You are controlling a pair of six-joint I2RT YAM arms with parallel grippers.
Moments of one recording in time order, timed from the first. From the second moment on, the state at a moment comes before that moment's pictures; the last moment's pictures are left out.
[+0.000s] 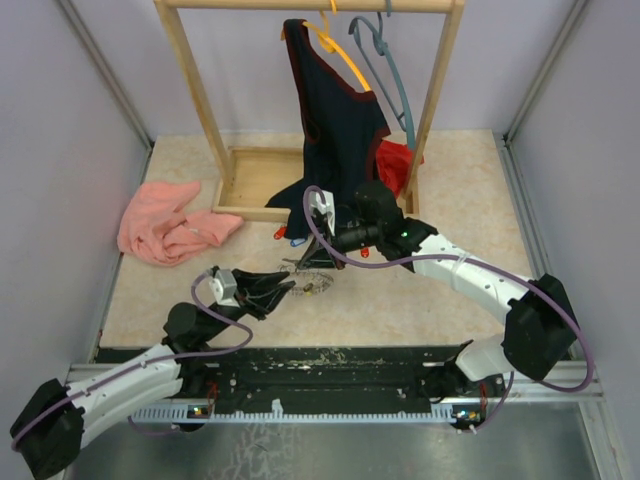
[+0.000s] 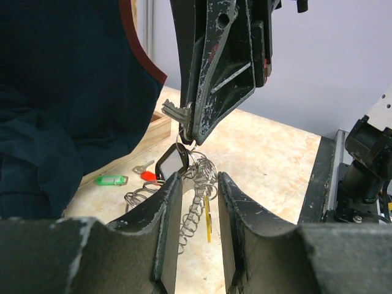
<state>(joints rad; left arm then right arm) -0.80 0.65 0.01 0.99 0.21 -0.19 0.72 1.39 1.05 -0.09 -0.93 -0.14</state>
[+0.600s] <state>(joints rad) -0.80 0.64 0.01 0.90 0.25 -0.22 0.72 1.39 1.05 -0.05 -0.93 -0.09</state>
